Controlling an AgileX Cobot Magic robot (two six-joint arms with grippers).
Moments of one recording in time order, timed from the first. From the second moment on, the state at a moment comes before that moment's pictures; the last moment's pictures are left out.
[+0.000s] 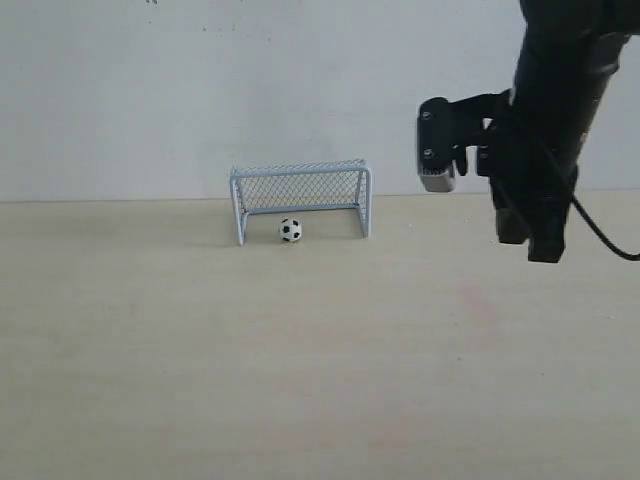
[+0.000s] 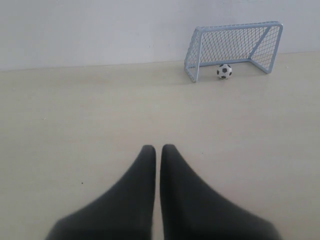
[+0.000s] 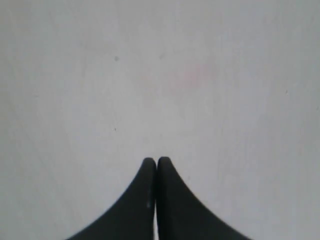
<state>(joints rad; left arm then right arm) 0.00 0.00 0.00 -0.02 0.31 0.03 0.36 1.77 -1.53 -0.12 1.19 -1.00</state>
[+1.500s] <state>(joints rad) 0.00 0.00 0.00 -0.02 0.31 0.03 -0.16 1.51 -1.53 0.70 1.01 -0.61</state>
